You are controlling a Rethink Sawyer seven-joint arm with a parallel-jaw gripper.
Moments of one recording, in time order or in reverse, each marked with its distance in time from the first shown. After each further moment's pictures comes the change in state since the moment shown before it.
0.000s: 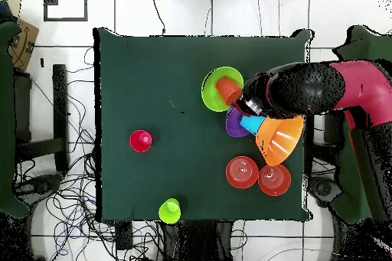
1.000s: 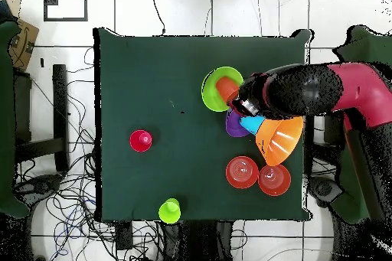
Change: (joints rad) arm 0.002 0.000 -0.006 0.018 0.035 -0.026 0.000
